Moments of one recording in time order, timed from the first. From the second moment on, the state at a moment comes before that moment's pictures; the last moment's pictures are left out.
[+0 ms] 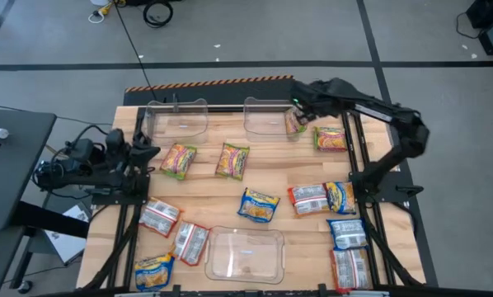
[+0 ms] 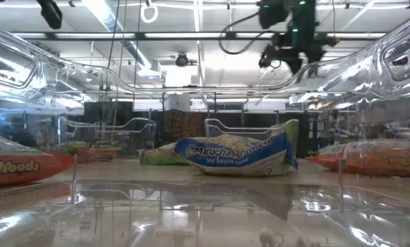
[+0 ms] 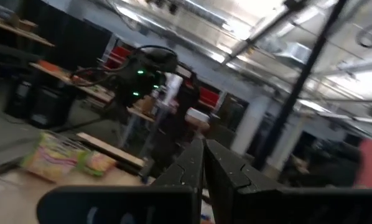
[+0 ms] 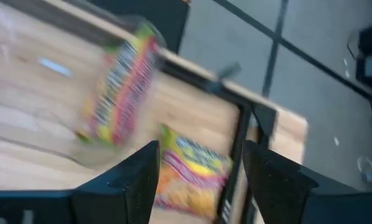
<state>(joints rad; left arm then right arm) -0.04 0.07 0.46 -0.10 -0.16 -0.44 -0.50 1.50 1.49 -1.42 0.59 0.66</state>
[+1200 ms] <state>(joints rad) -0.06 0.43 0.45 -0.01 0.01 -0.59 -0.61 1.25 0.52 -0.60 0.34 0.39</state>
